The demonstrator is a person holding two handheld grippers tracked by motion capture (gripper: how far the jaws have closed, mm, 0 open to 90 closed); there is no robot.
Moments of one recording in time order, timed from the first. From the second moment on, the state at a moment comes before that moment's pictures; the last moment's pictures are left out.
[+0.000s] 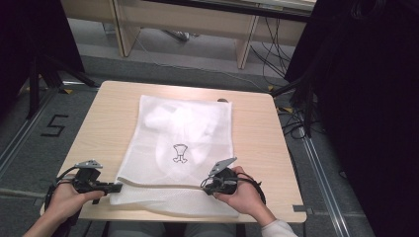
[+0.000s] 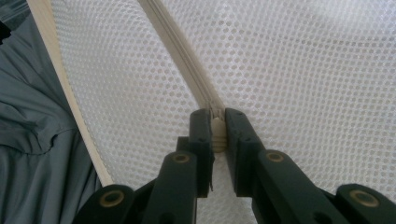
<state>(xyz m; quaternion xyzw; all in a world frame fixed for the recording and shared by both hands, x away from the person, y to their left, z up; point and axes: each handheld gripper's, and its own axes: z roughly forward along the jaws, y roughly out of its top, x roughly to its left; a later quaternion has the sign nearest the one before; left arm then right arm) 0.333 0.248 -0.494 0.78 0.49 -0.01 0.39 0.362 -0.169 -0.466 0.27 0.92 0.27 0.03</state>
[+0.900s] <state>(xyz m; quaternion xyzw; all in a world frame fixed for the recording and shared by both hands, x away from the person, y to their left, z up) 0.334 0.248 -0.494 0.78 0.49 -0.01 0.39 0.361 -0.188 -0.462 0.29 0.92 0.27 0.02</state>
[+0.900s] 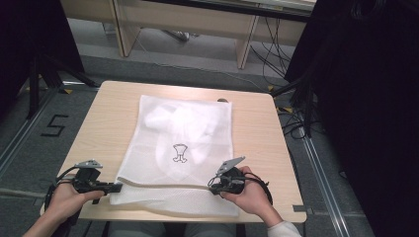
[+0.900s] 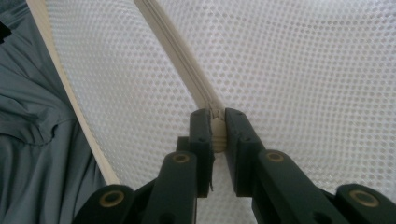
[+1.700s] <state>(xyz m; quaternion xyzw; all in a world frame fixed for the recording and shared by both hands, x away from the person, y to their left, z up) 0.333 0.248 -0.493 0.78 0.48 -0.01 0.39 0.360 -0.213 -0.460 0.30 0.91 0.27 0.02</state>
